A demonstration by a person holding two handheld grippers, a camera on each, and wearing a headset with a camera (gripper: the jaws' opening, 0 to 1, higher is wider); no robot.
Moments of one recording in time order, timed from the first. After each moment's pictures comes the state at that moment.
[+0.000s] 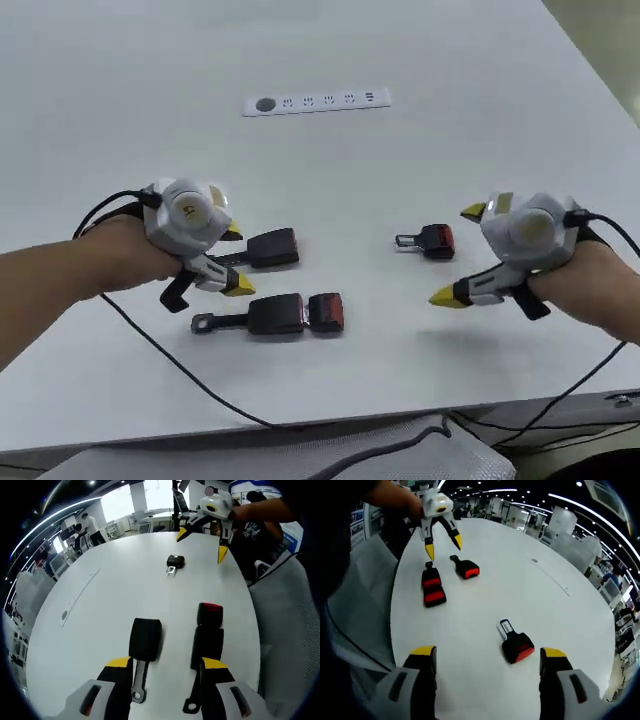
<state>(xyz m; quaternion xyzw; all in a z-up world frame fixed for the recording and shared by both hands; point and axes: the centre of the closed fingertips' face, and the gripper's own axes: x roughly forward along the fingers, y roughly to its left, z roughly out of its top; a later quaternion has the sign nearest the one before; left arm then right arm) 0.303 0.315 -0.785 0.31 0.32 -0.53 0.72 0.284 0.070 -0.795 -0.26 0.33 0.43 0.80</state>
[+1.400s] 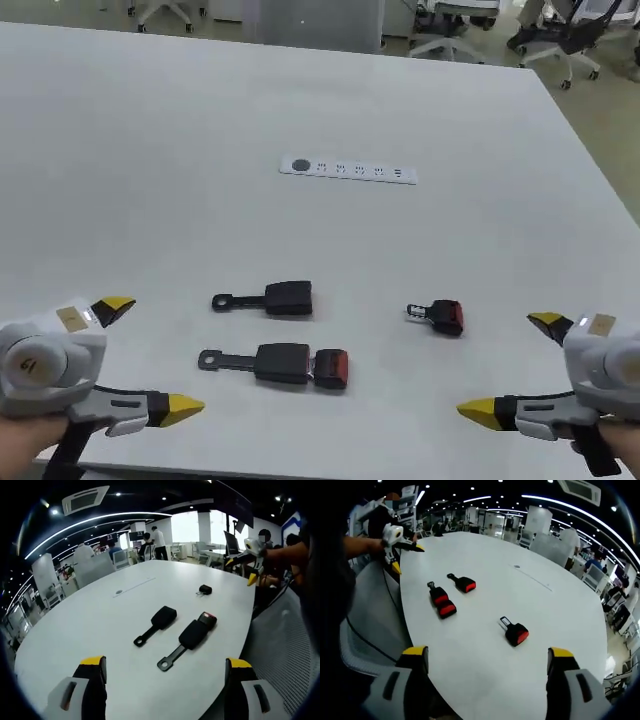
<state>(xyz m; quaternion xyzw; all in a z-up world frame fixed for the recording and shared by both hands) 0.229 0.402 -0.746 0.15 0.28 -0.35 0.88 0.248 0.037 -0.752 -0.20 0.32 0.37 0.85</state>
